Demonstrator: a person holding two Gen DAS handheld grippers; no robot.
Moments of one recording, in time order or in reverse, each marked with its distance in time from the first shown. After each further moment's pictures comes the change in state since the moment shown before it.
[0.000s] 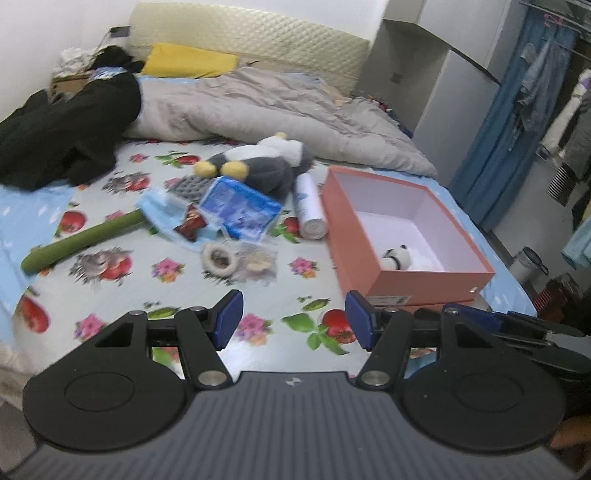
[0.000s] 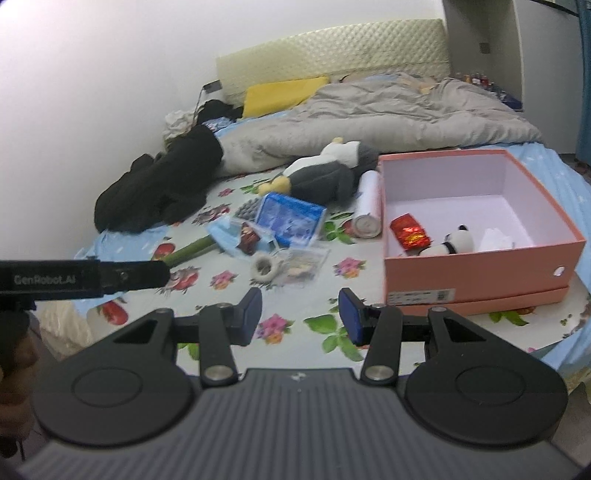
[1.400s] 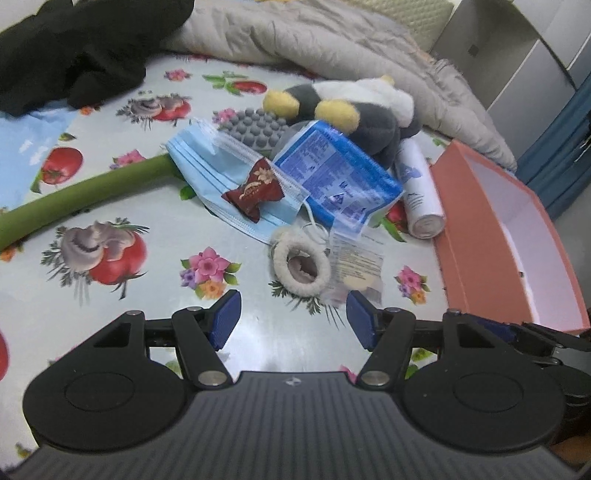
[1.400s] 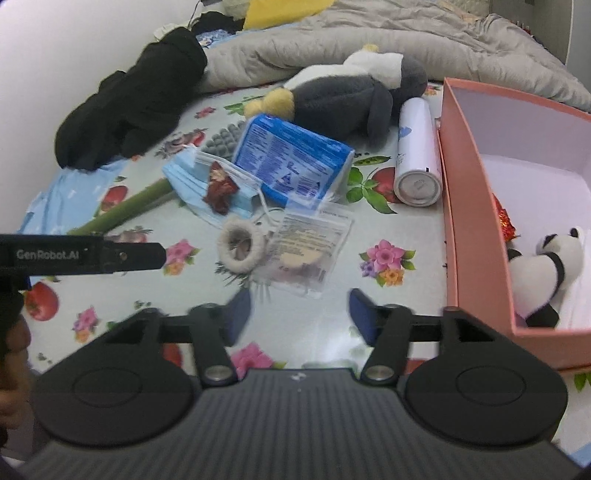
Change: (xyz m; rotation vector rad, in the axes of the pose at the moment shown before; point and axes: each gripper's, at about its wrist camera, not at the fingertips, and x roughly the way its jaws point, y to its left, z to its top) left arm 0.223 0.122 0.052 -0.177 0.215 0.077; right arm 0.222 0.004 0.032 -0.068 0.279 -0.017
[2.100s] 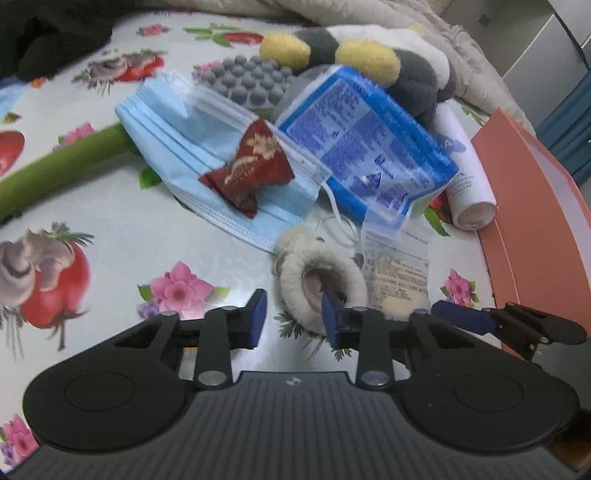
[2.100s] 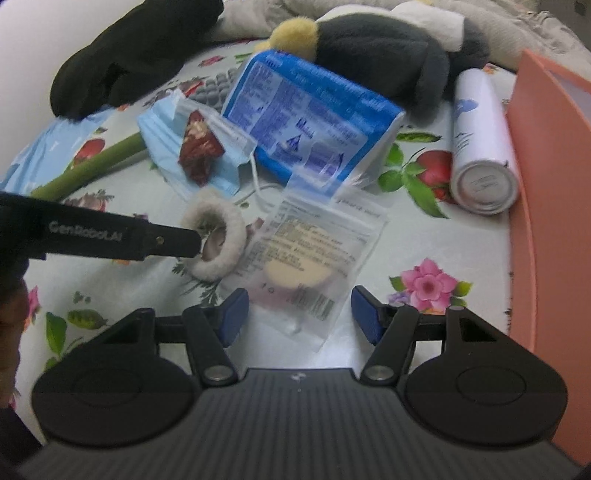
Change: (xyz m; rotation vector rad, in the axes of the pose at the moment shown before) left arm 0.106 0.011 0.023 0.011 0.105 -0.001; right arm 0.102 -0.003 0.014 -0.132 0.098 0.037
